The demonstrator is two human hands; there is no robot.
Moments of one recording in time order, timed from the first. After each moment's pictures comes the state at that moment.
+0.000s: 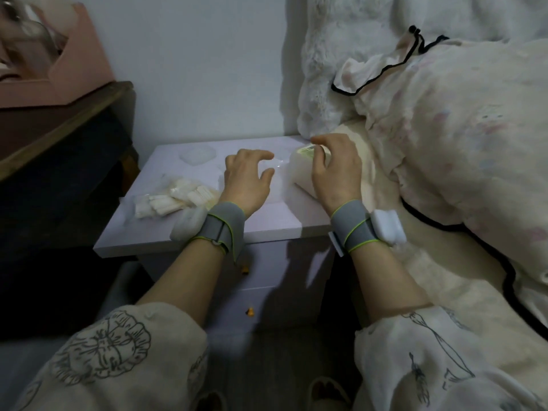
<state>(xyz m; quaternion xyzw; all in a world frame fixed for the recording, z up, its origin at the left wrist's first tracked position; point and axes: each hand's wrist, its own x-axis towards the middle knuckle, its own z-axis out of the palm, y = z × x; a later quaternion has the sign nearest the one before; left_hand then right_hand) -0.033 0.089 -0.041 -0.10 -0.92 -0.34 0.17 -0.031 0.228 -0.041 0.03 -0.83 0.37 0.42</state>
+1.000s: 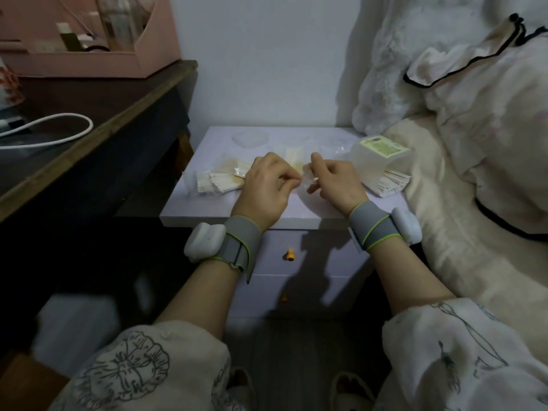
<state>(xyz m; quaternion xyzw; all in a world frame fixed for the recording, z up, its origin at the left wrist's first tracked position) 0.005 0.023 -0.061 -0.17 -0.88 -0.33 0.29 -0.022 0.157 -0.051 0.05 -0.86 0.51 0.07</state>
